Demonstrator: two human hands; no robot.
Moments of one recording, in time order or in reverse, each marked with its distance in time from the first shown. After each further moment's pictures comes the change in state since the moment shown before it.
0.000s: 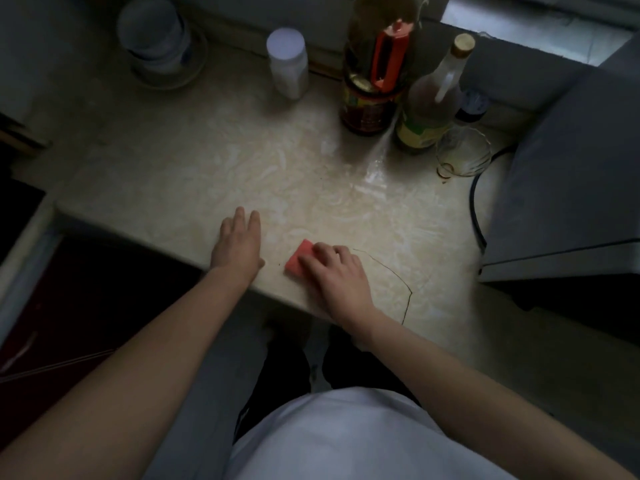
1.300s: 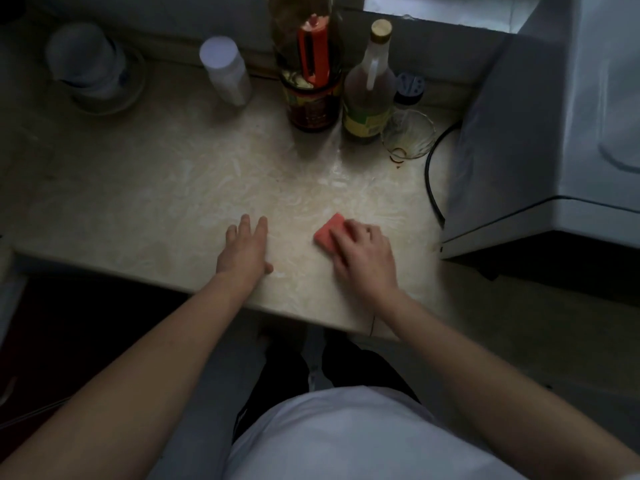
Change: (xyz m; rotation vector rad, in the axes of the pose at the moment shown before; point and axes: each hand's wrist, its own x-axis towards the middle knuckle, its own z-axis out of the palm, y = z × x) left_hand 0.009 0.064 0.010 0.029 -0.056 0.134; right_hand -0.023 0.082 -0.033 0.012 0.089 0.296
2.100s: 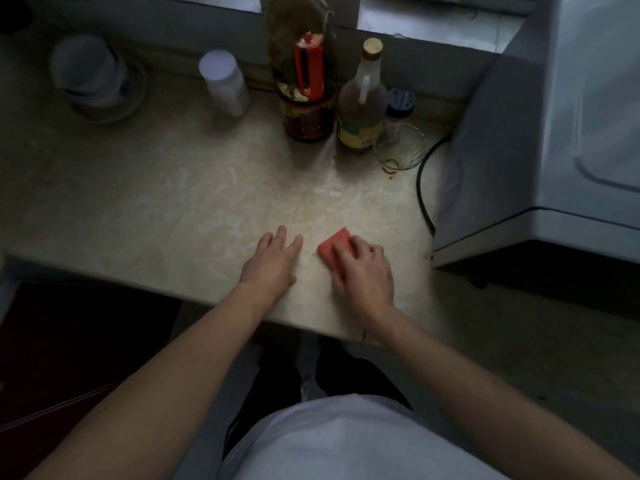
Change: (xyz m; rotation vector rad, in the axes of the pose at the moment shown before) left_hand -0.011 0.045 0.007 0.046 -0.010 0.230; right_hand -0.020 -0.004 -0.015 0.030 -0.110 0.136
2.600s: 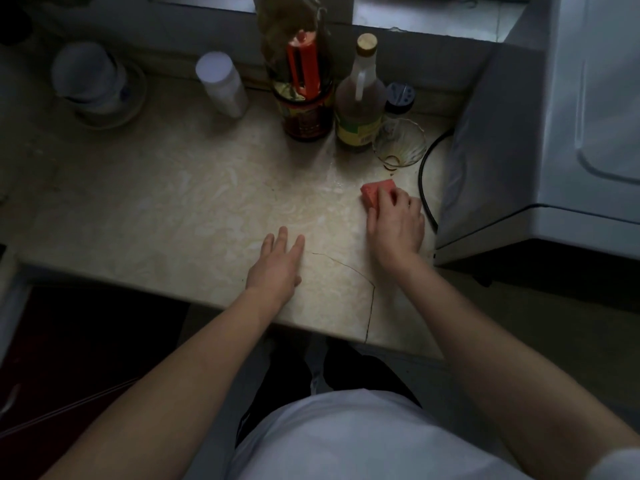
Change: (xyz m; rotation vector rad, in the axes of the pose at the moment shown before) left_hand -0.002 0.012 0.004 -0.026 -0.015 -0.058; right_hand 0.080 0.038 -0.033 -0.016 0.202 0.271
